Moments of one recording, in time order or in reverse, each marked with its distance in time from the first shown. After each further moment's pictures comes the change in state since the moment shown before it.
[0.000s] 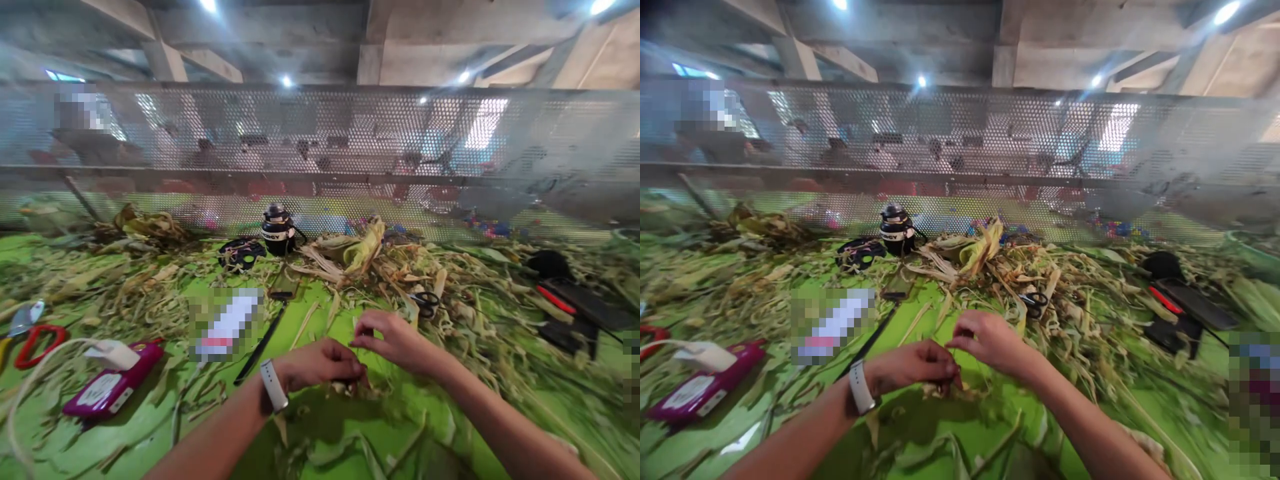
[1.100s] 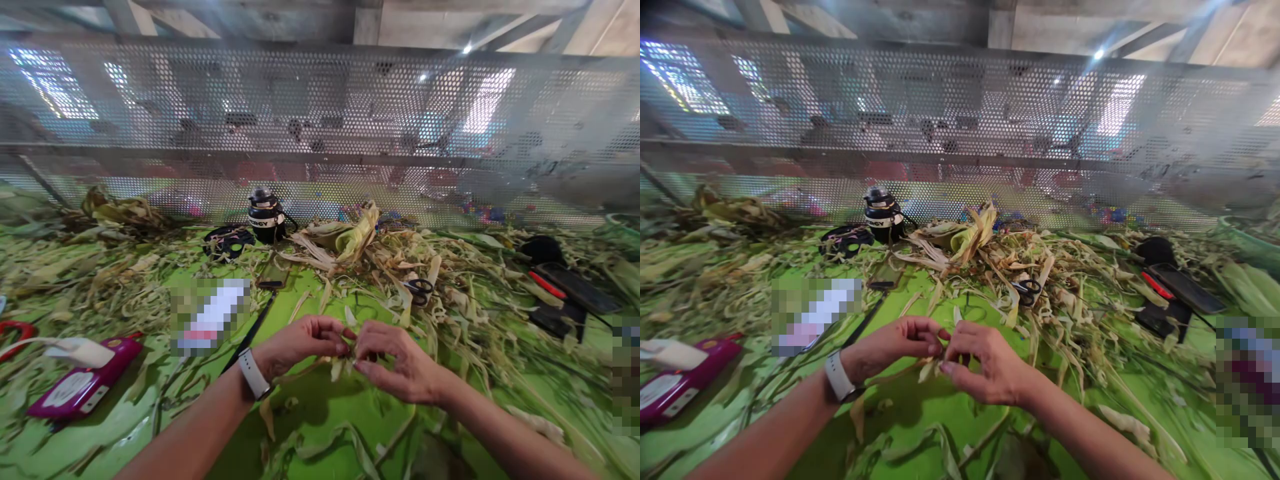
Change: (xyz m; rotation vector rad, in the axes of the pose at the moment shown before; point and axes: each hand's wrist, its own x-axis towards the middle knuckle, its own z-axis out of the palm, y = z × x) left_hand 0.001 0.004 -0.009 -0.262 0.146 0.070; right_hand -0.036 -0.021 -0.003 0.322 0.012 -0.098
